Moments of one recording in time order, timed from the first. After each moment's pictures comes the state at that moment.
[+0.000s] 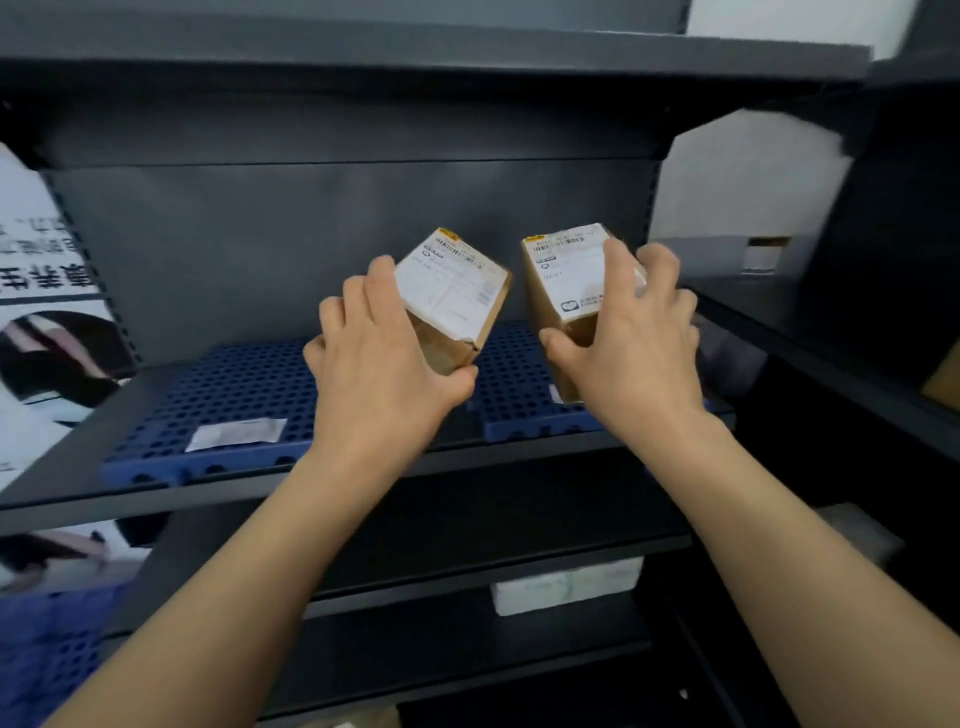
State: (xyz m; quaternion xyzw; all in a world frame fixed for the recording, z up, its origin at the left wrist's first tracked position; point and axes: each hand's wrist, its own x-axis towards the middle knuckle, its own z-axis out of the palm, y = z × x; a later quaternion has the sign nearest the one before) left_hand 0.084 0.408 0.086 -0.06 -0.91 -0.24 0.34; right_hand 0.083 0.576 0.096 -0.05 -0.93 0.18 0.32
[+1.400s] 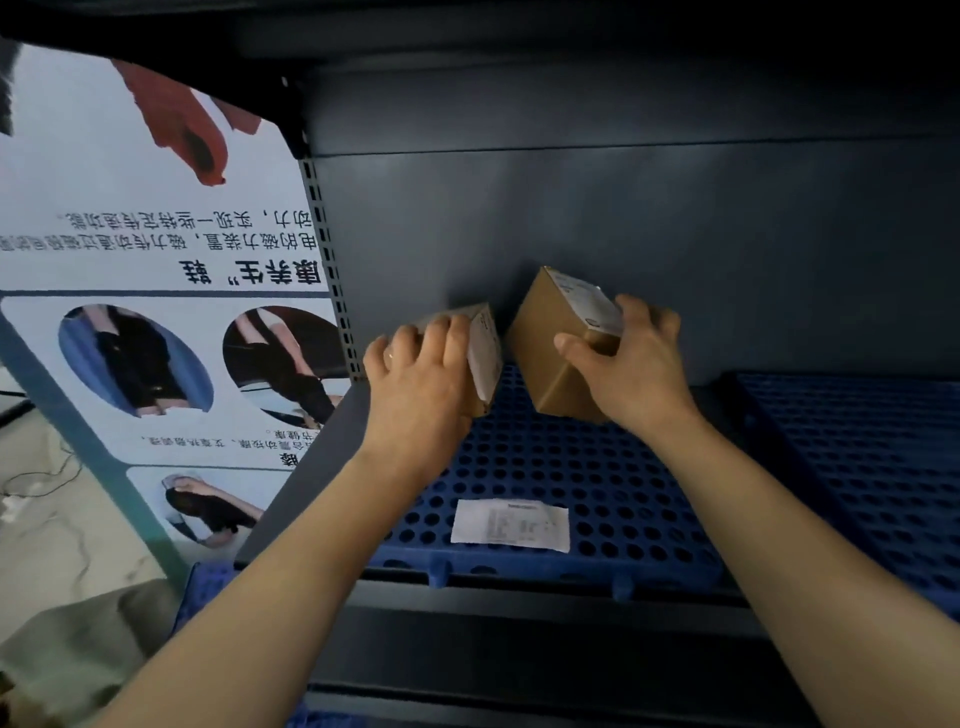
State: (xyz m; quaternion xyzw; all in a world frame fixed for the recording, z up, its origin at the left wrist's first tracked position) left_hand -0.096 0.130 0.027 0.00 -0.96 0.07 0.28; right_hand -0.136 0.312 0.054 0.04 -0.89 0.42 0.14
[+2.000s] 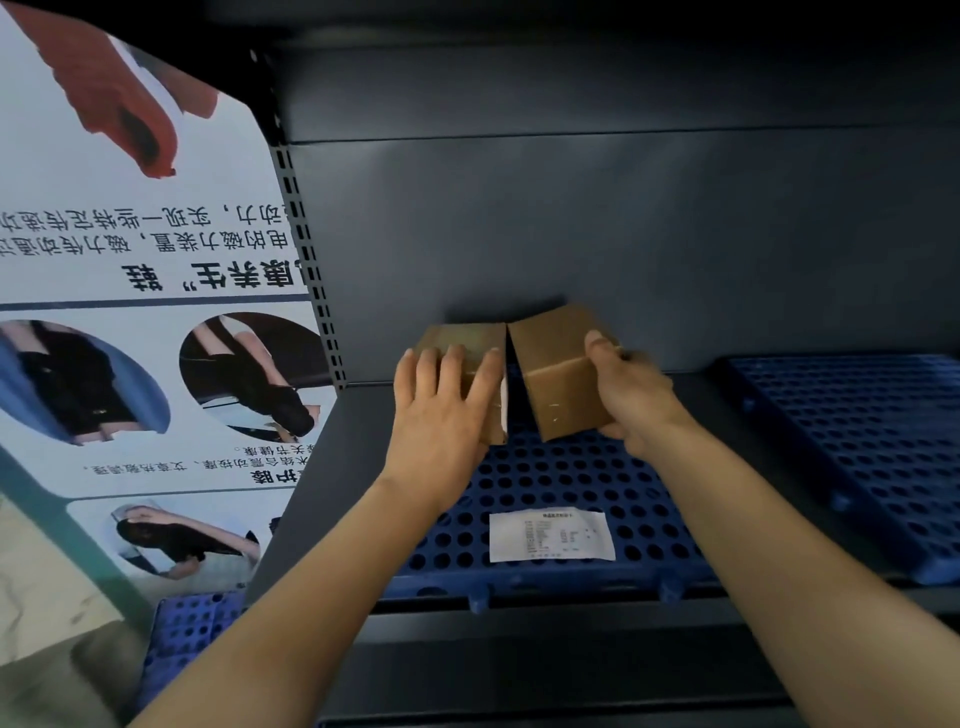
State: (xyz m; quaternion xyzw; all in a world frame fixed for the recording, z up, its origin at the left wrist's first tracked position) left_hand -0.122 0.102 -0.011 -0.11 -0.95 0.06 0.29; right_hand -0.167 0.284 0.019 -0.17 -0.77 0.61 0.02
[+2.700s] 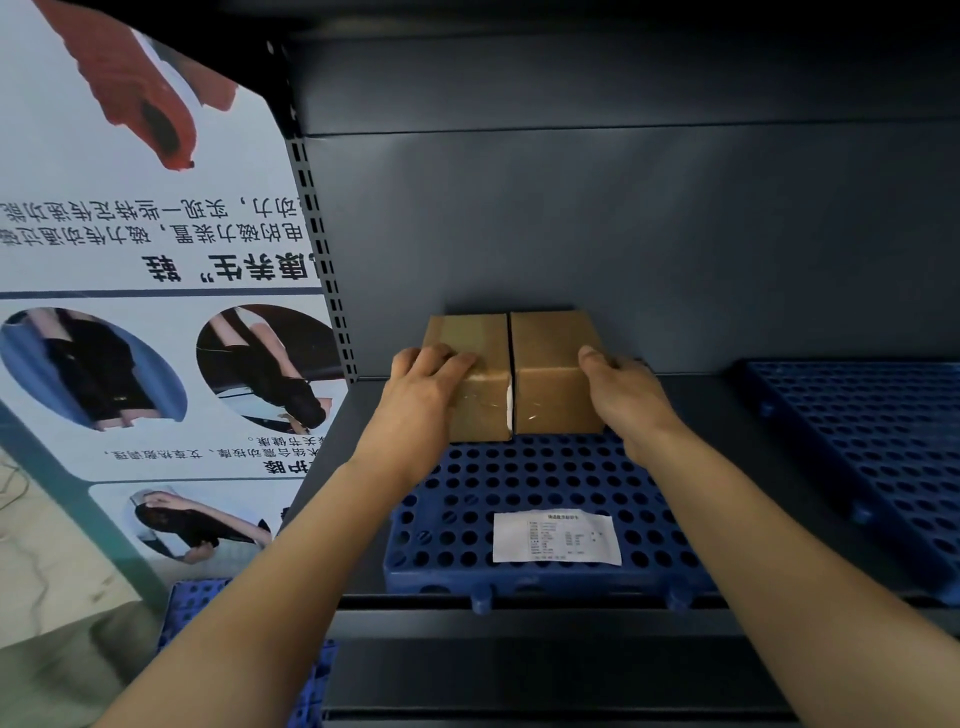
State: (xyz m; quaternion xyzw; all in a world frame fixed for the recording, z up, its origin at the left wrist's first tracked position) left_hand -0.133 0.073 -0.004 -0.13 -0.95 -0.13 0.24; right_hand -0.173 0.278 0.009 -0.09 -0.83 0.55 0.01
